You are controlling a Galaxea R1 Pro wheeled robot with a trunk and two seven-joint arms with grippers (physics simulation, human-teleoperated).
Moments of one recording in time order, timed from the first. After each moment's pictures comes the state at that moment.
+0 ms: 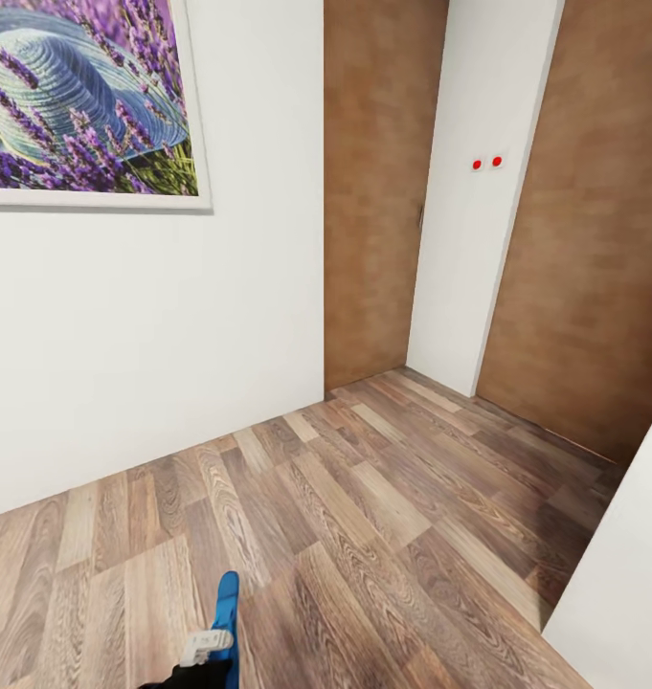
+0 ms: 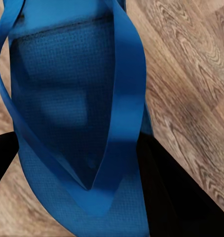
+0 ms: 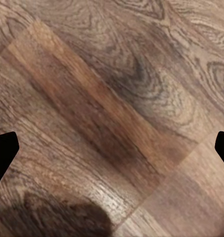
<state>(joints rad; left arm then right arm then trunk) -0.37 0.17 -0.68 -0.41 0.83 0.00 -0.26 -0.02 -0.21 -0.15 -0.74 -0.19 0.26 0.14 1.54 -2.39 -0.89</state>
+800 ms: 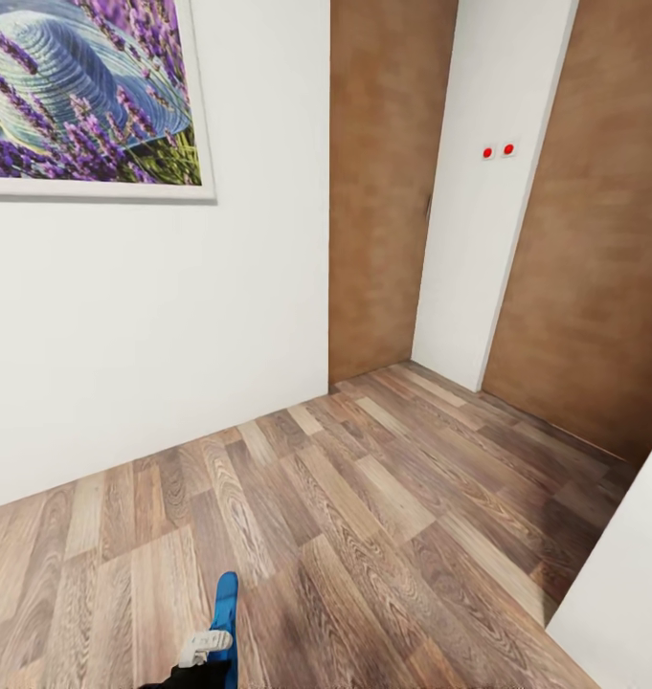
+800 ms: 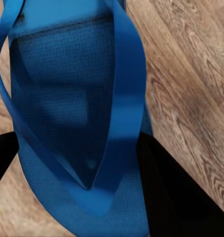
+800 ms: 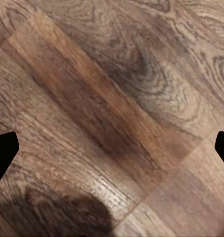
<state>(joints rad) -0.37 0.17 -0.68 -0.40 0.83 -0.01 -0.26 -0.02 -0.21 -0.15 -0.74 -0.20 0.26 0.14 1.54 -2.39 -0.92</state>
